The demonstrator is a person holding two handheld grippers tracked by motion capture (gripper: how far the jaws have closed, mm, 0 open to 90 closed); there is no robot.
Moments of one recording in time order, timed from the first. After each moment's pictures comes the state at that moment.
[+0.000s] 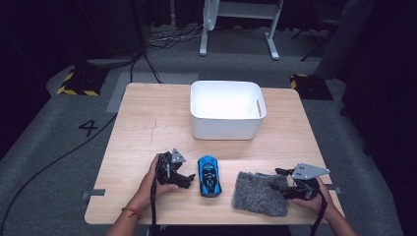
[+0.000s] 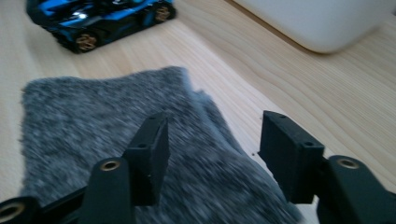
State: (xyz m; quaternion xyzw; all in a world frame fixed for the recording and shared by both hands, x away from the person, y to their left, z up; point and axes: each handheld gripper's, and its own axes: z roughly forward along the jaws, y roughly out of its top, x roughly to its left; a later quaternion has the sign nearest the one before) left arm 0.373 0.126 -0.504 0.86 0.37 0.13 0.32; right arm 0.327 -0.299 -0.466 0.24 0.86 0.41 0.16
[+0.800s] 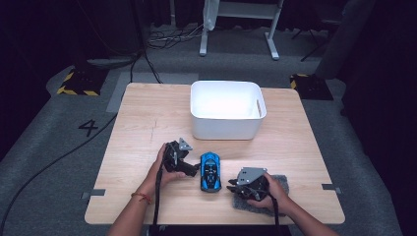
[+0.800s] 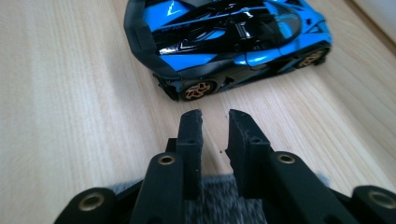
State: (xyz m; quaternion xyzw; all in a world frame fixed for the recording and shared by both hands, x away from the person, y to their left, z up) left arm 0.409 0.112 -0.504 0.86 0.37 0.13 0.32; right arm 0.332 -0.165 -0.481 0.13 0.92 0.34 0.12
